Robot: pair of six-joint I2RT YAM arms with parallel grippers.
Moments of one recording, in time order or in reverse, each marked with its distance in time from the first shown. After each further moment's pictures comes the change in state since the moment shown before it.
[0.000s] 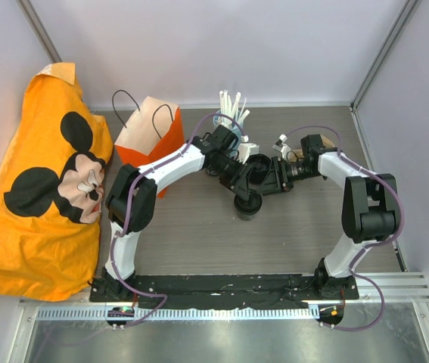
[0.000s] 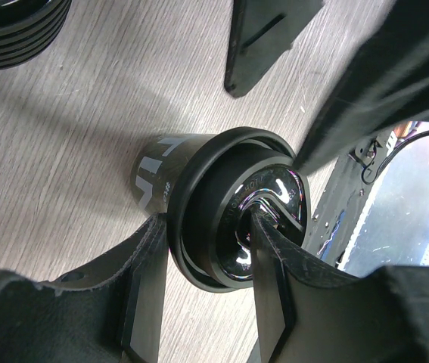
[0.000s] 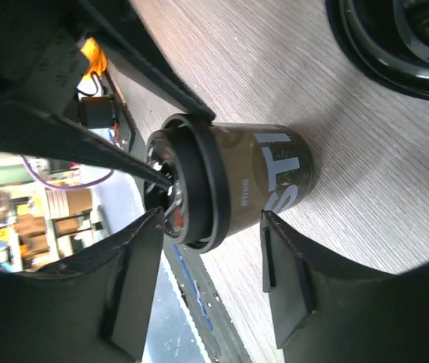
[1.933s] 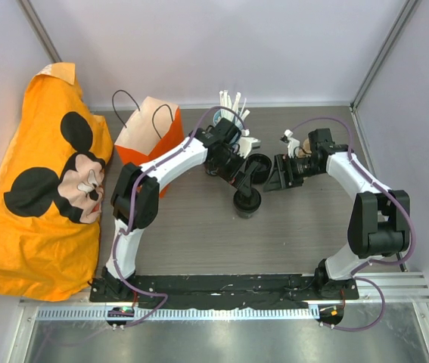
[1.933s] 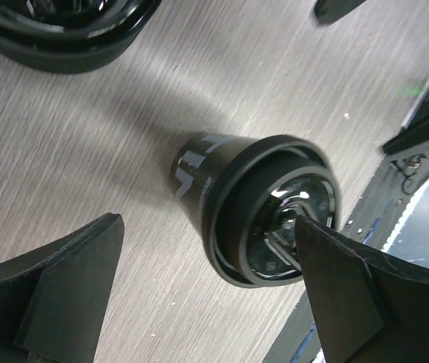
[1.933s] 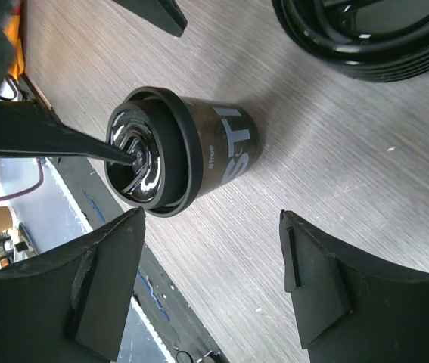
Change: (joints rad) left arm 0.004 0.047 0.148 -0.135 -0.124 0.045; right arm -0.015 -0.125 0.035 -0.085 0.210 -0.081
